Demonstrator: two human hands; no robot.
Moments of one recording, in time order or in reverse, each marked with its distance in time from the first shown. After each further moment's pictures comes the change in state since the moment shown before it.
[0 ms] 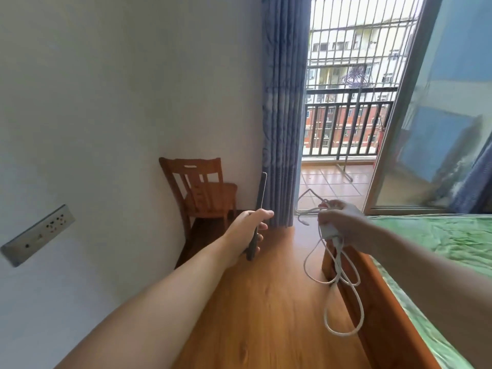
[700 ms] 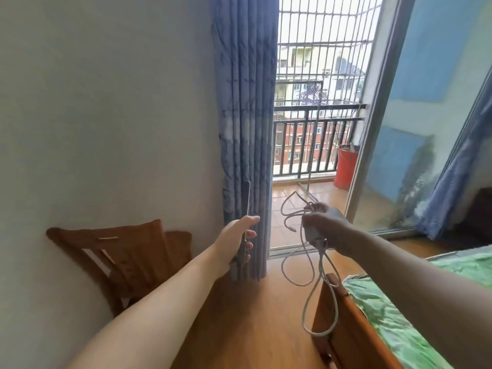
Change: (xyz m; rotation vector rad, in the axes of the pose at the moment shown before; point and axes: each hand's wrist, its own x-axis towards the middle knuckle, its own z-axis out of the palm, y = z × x) left_hand 0.487 0.087 -0.061 -0.070 -0.194 -0.019; right_hand 0.429 -0.115 -0.005 0.018 0.157 -0.027
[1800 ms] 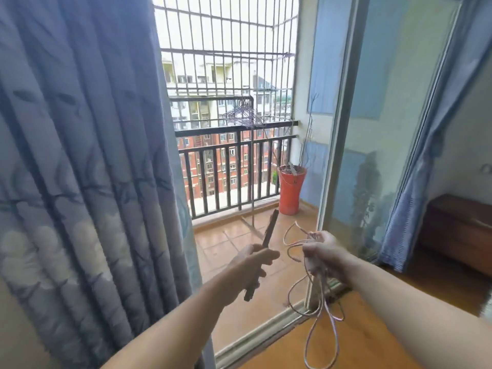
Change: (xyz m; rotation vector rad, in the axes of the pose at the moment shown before) left_hand 0.693 0.131 0.122 0.237 -0.481 0.081; right_hand 0.630 0.022 -0.190 0.121 0.300 0.164
